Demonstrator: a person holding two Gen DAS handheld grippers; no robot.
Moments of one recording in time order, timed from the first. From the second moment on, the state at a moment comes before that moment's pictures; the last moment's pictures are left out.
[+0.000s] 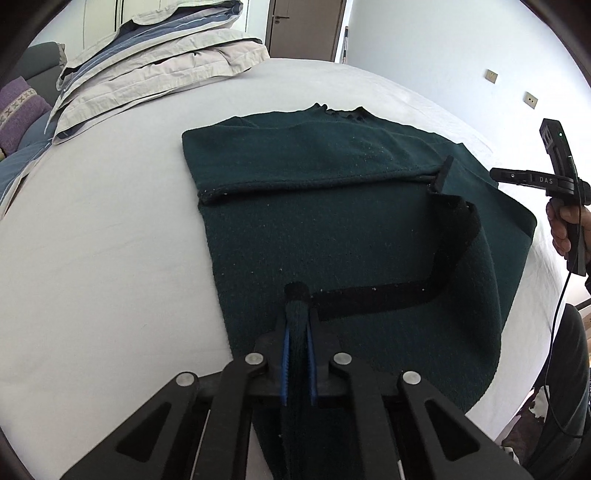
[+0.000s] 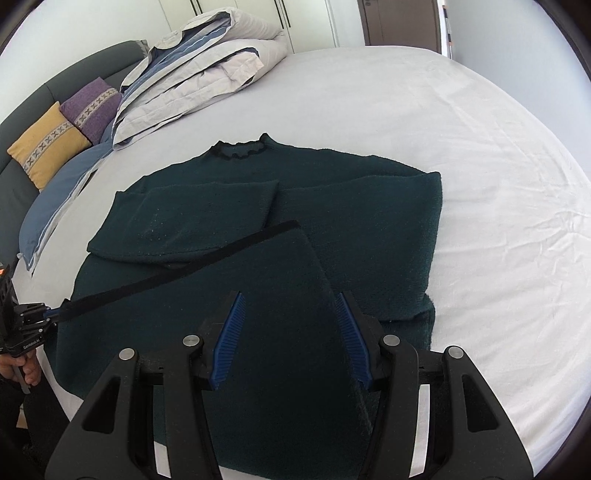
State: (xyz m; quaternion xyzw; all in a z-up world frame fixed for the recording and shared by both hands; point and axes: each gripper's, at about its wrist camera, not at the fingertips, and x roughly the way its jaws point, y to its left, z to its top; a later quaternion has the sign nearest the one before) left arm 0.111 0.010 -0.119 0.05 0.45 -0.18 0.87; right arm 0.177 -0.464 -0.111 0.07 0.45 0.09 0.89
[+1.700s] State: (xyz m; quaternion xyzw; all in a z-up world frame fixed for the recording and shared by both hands) left arm 0.120 0.048 -0.057 -0.05 0.36 -0.11 0.92; right arm 0.196 -0.440 -0.071 0.00 0.39 0.08 0.92
